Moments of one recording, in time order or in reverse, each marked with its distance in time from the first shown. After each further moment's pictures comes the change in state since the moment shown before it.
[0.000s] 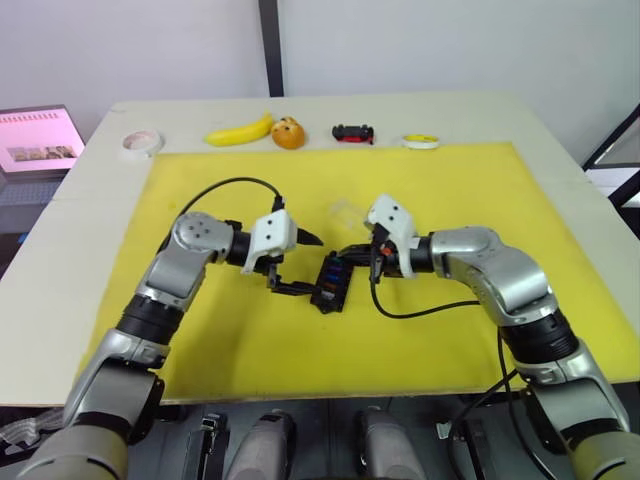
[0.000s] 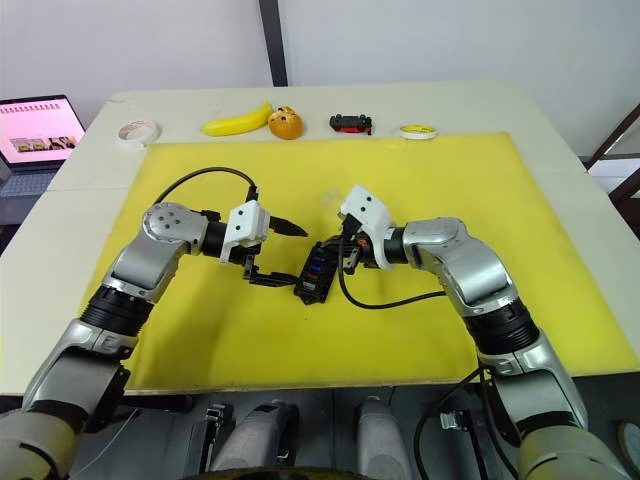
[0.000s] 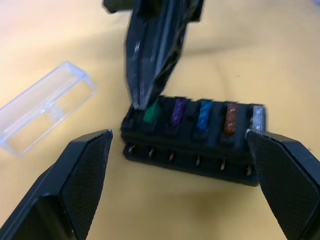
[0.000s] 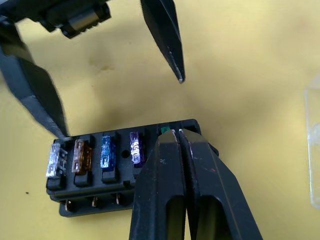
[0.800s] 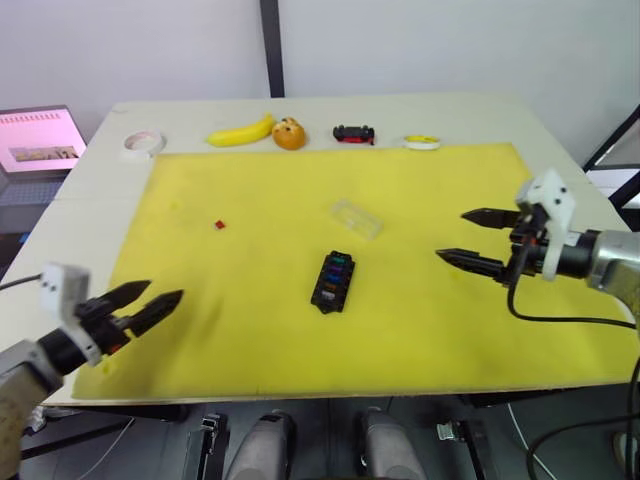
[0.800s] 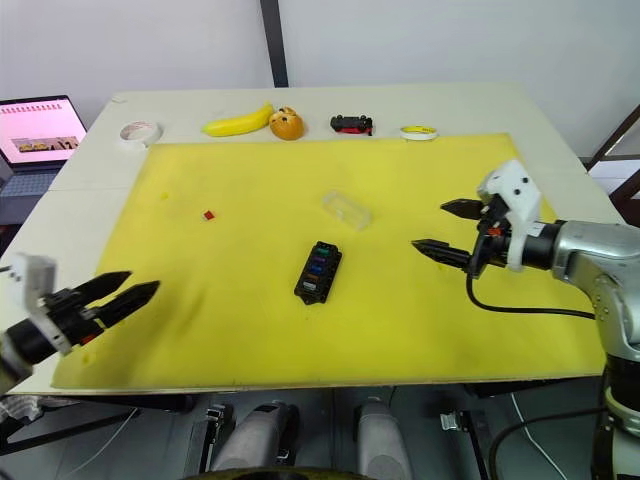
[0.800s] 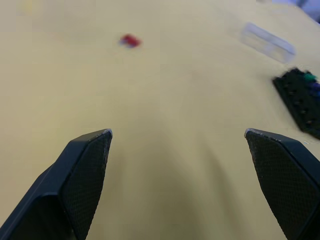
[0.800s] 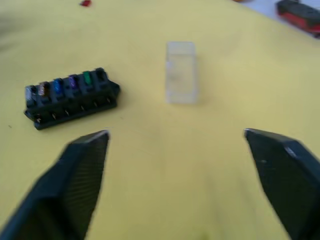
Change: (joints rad) left arm 0.885 0.094 1.040 -0.609 -0.661 0.825 0.569; right arm 0.336 -0.369 -0.558 -0.164 0.207 -0.017 0.104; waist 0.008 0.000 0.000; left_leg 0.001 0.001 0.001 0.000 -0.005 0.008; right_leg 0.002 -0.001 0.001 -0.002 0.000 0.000
